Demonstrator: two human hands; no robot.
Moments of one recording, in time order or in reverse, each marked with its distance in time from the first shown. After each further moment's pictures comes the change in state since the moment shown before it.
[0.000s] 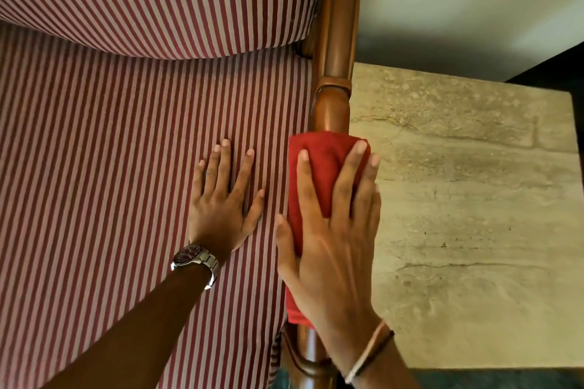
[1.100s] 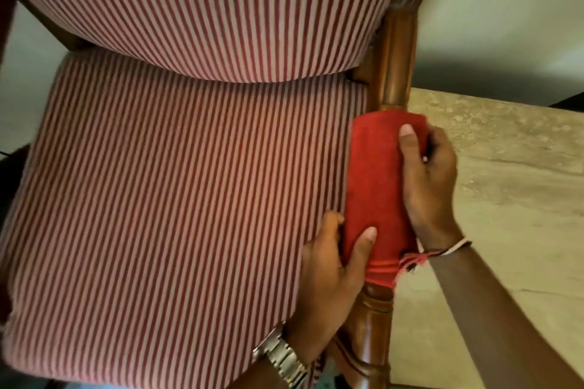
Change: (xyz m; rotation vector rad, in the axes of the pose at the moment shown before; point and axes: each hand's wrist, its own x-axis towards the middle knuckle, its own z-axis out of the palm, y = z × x) left_hand -0.033 0.091 -0.125 -1.266 -0.112 -0.398; right_hand 0.106 0.027 -0.013 0.858 0.215 0.285
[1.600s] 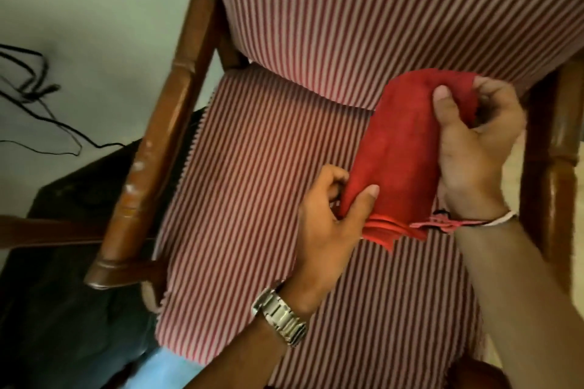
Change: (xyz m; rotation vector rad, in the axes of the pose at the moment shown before) left_hand 0.034 0.019 -0.242 -0.200 0.215 0.063; right_hand -0.048 -0.155 0.174 0.247 0.097 -0.194
